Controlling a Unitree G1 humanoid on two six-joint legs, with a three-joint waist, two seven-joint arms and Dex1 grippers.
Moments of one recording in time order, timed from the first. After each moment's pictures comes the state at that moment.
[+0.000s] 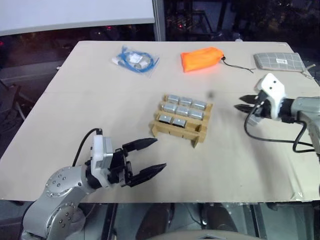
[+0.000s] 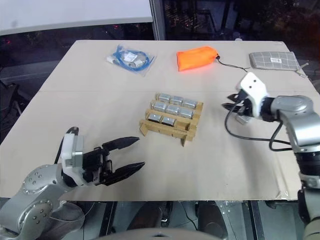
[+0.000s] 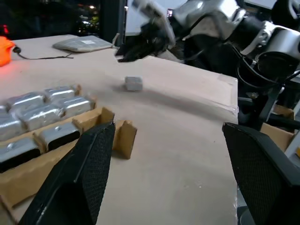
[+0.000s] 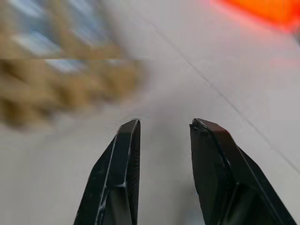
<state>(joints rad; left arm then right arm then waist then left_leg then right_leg) 0.24 0.64 0.23 -0.64 -0.76 0.34 -1.00 -0.56 -0.80 0.03 -0.15 0.31 0.67 0.92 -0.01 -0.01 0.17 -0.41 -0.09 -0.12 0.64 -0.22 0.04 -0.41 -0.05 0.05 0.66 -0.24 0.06</state>
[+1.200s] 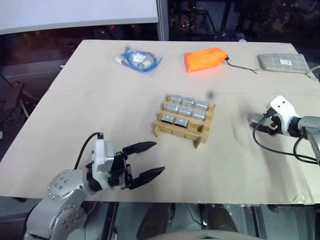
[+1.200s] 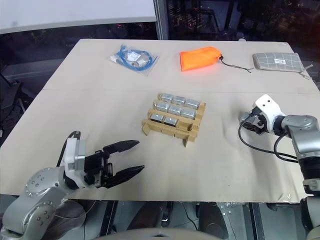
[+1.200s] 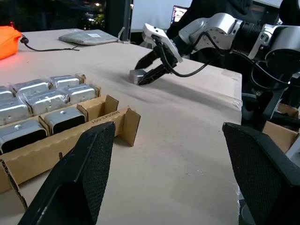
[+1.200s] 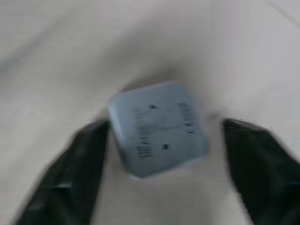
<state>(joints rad) 0.27 0.64 0.19 -0.60 -0.73 0.28 -1.03 -0.49 -0.84 0.03 0.29 0.13 0.50 0.89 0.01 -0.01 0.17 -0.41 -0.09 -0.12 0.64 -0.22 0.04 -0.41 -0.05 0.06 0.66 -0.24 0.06</state>
